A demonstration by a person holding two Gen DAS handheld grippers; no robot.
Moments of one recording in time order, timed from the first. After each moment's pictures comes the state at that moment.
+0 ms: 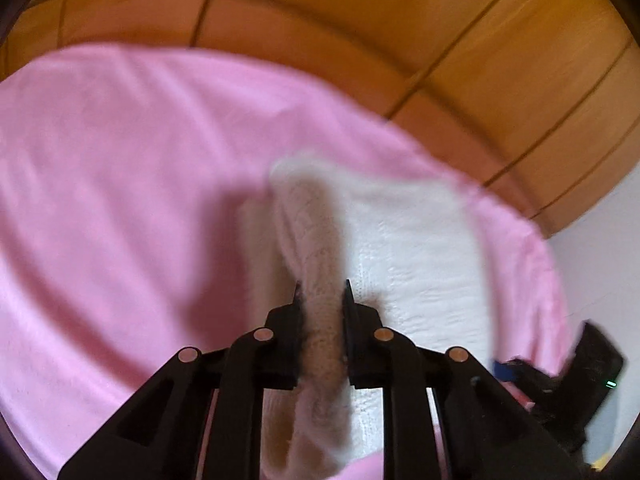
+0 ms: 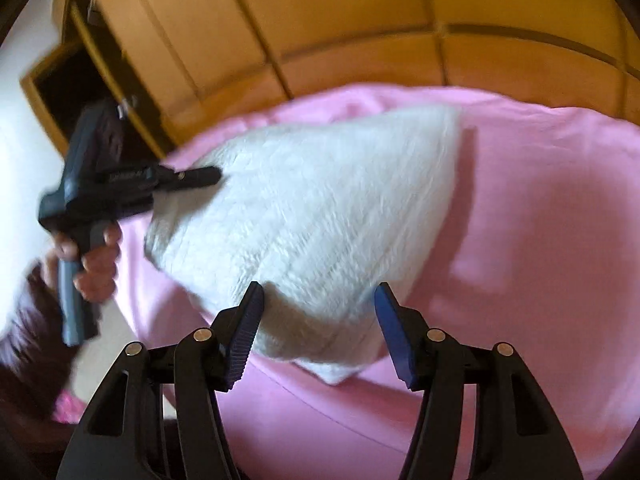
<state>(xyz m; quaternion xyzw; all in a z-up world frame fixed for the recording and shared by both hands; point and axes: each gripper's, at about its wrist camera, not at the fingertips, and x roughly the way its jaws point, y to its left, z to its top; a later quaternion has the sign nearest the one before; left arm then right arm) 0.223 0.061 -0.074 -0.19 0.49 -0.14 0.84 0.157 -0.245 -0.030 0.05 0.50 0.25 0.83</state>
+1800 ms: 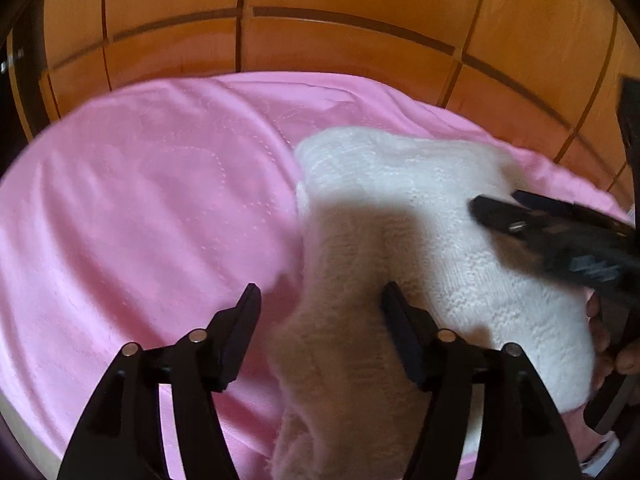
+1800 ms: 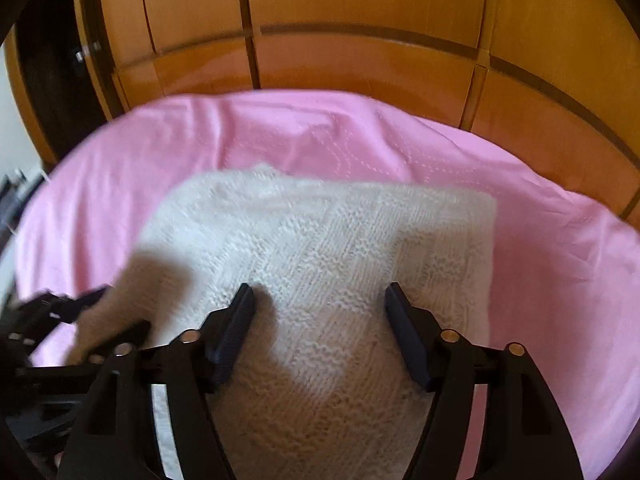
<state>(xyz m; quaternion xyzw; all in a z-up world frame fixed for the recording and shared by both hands) 0.192 0.044 -0.088 -0.08 0.44 -0.03 0.89 0.267 -0.196 -0.029 -0.01 0.46 0.21 0.86</state>
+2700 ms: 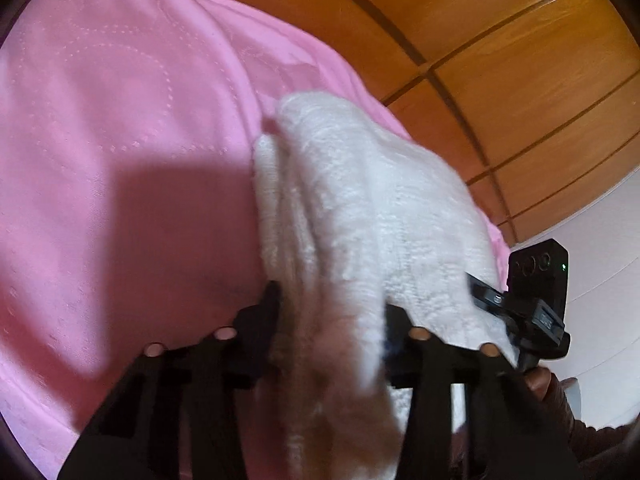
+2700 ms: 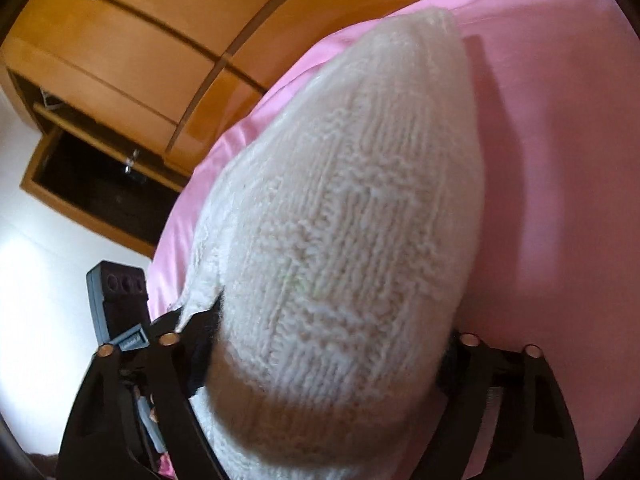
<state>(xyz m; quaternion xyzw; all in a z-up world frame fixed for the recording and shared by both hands) 0.226 0.094 -0.139 -0.28 0.46 -0.23 0.81 0.250 -0.249 -0.088 0.25 0.53 0.28 0.76</state>
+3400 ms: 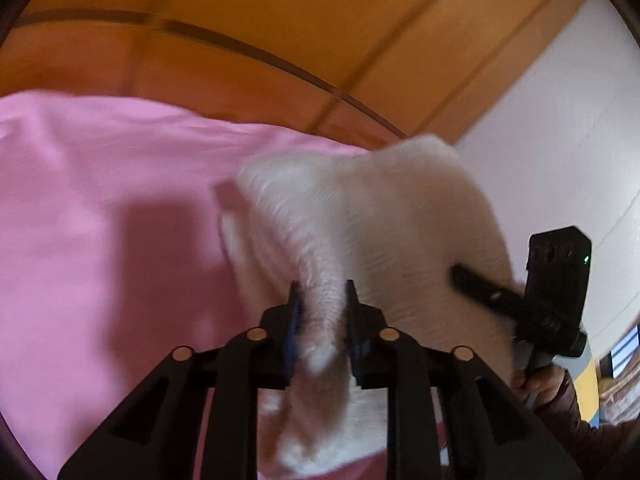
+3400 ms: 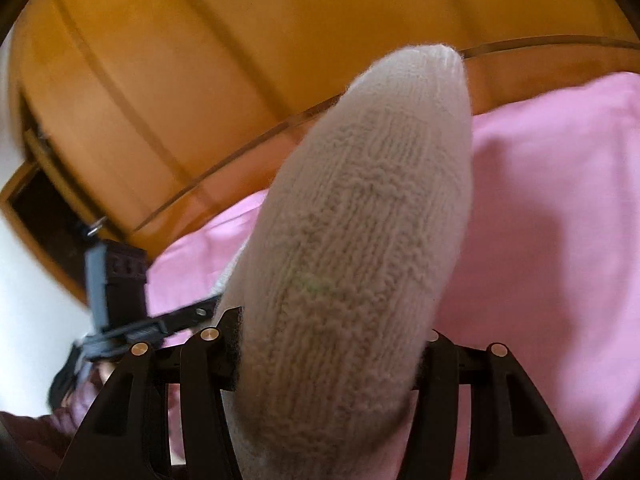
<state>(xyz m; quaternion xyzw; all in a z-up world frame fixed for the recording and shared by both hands) 0.277 -0.202 -0.043 -0.14 0.43 -0.42 0.79 0.166 -0.469 0.019 0.23 0.40 0.09 0.88</state>
